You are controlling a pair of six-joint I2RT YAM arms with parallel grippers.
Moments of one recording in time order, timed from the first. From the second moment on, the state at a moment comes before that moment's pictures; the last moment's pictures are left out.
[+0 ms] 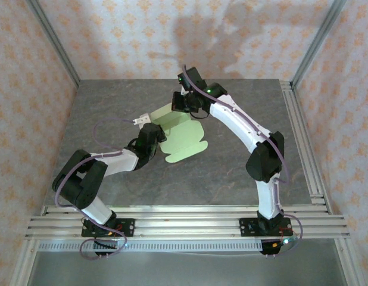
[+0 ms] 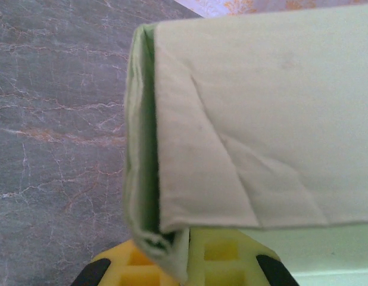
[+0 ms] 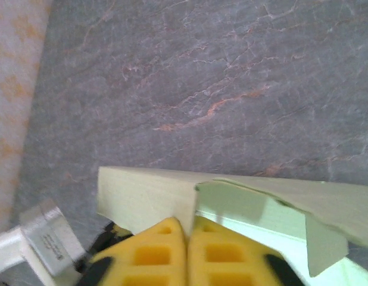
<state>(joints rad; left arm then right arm) -0.47 1.60 0.71 0.40 -0.35 -0.72 0.65 2.02 2.06 -0.87 -0.13 0.61</state>
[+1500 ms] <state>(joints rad) -0.41 1.60 0.74 0.41 -0.10 -0.77 0.23 1.62 1.64 -0.67 -0.31 0.35</state>
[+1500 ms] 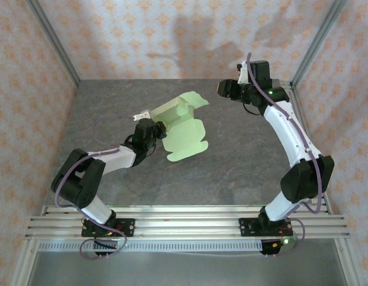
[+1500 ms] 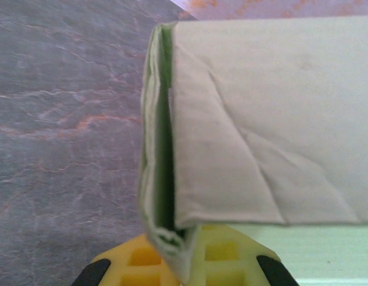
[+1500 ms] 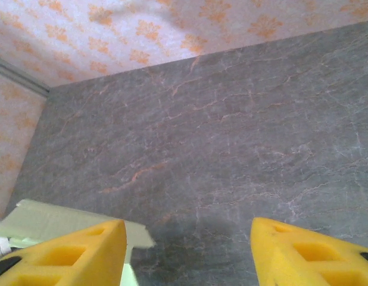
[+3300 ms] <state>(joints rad) -0.38 1.61 0.77 0.43 0.15 -0.72 0.57 1.82 1.89 -0.96 -0.17 -0.23</state>
